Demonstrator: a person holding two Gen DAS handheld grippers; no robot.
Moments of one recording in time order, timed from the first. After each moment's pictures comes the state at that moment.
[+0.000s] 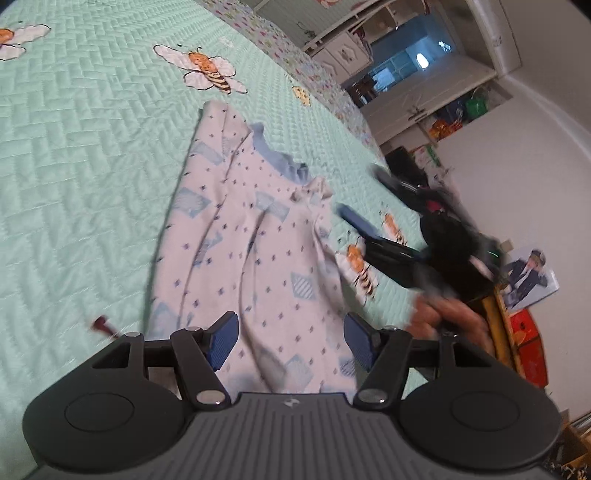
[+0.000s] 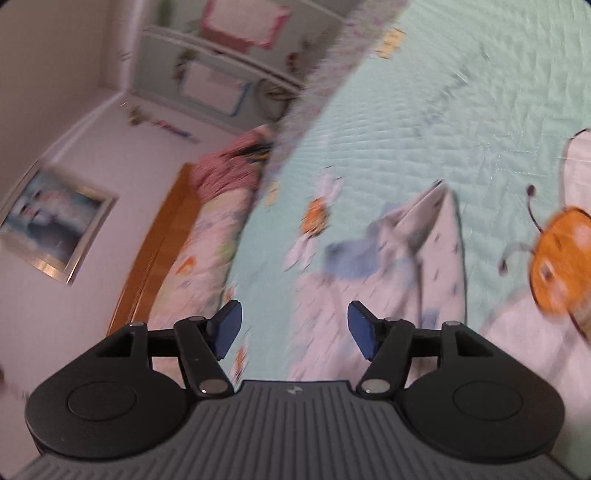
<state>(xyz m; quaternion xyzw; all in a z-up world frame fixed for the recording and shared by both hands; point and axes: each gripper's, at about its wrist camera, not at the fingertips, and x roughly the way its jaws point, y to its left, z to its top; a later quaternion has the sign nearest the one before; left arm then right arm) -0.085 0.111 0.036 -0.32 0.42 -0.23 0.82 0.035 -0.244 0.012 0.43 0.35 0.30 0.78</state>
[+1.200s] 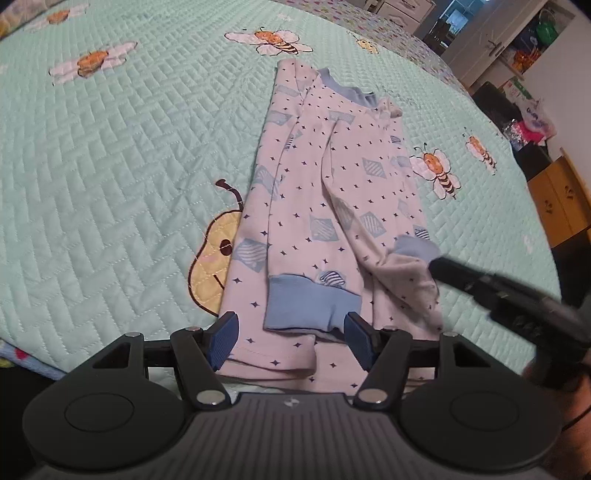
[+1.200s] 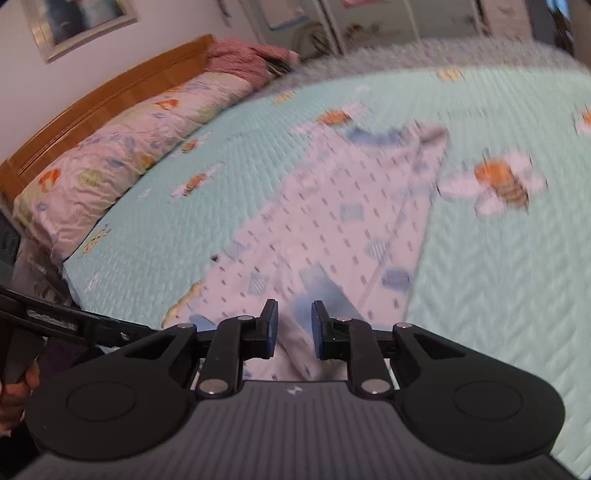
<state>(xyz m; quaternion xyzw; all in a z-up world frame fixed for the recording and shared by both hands) -0.185 0.088 0.063 -0.15 0.51 -0.08 0.84 -0.165 -0.171 0.047 0.08 0.37 0.29 0.88</state>
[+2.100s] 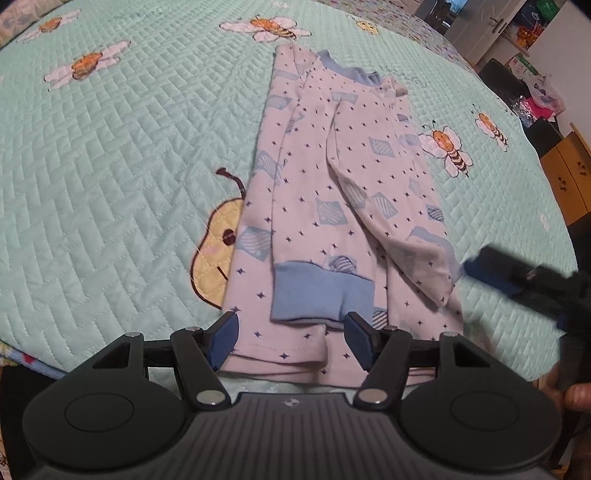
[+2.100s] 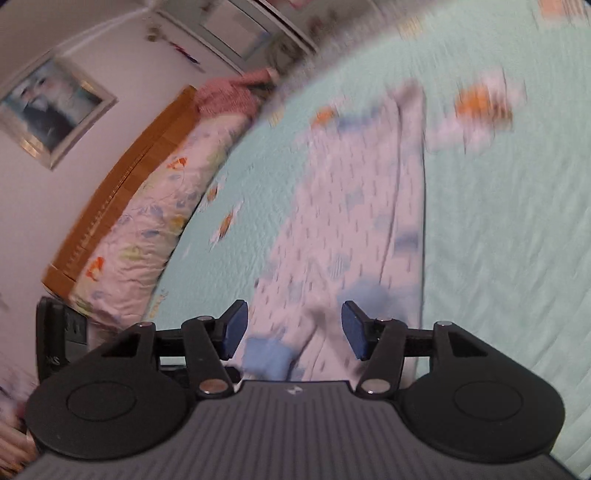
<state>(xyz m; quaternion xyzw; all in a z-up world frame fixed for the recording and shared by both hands) -0.182 0.079 0.052 -0.12 0.54 -0.07 0.83 -0.158 -0.218 0.020 0.33 0.42 0.29 0.80</state>
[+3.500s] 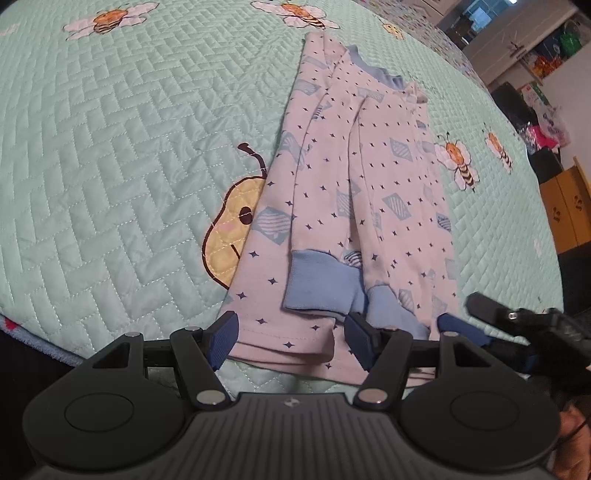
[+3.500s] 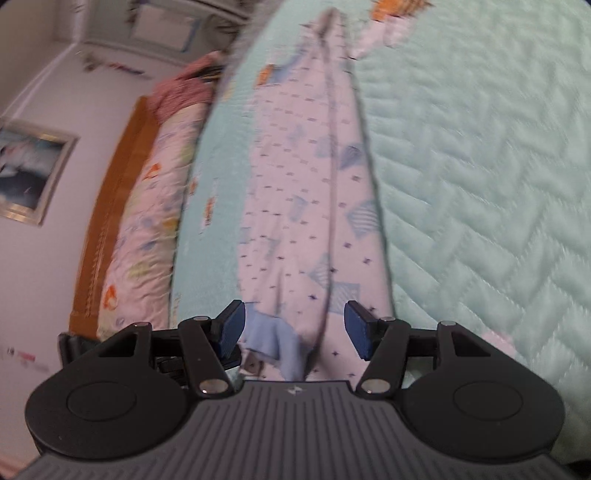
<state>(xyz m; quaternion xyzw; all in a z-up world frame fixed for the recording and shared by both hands) -0.183 0.101 0.039 -0.19 0.55 -0.07 0.81 -0.181 -0.248 -0.012 0.42 0.48 0.24 0.73</state>
